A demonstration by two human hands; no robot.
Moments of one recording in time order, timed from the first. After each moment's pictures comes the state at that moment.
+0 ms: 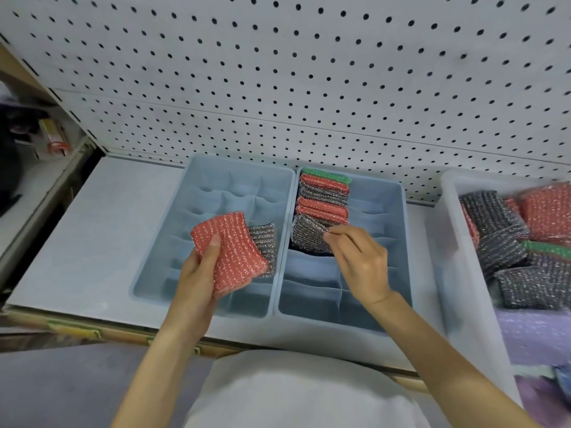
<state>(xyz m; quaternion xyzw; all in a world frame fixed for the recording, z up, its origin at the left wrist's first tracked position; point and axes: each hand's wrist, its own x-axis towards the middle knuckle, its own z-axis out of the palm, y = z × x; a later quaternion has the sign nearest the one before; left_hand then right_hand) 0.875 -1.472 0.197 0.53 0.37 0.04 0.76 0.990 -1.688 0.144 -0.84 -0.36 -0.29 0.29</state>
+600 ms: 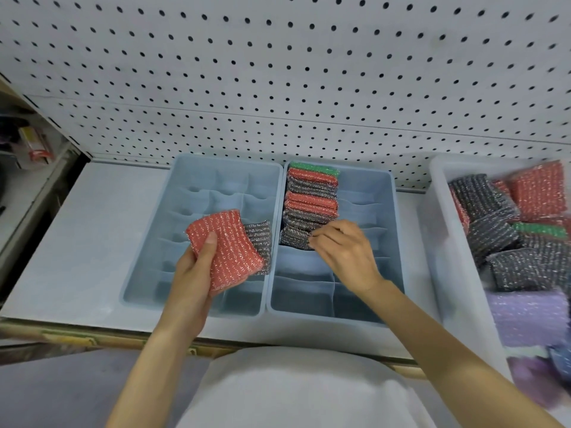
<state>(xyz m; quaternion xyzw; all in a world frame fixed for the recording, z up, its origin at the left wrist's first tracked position) 0.880 -1.477 0.196 0.57 0.37 0.02 0.74 1.000 -1.696 0.121 -0.86 -0.42 -0.21 0.21</state>
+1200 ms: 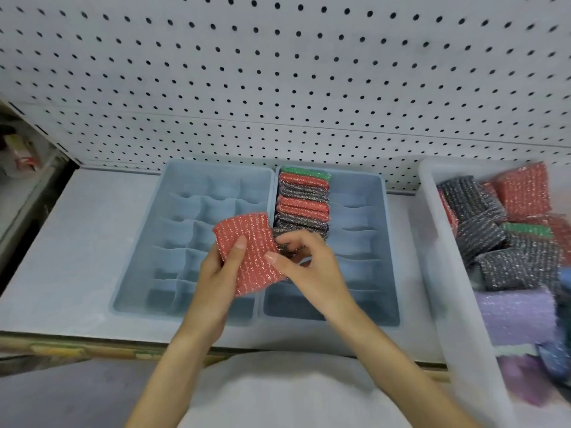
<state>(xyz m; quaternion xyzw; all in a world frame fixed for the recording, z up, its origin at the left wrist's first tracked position) 0.893 -1.513 0.205 0.62 0.29 0.01 0.73 0.944 -1.647 0.199 -0.79 -0.07 0.18 0.58</state>
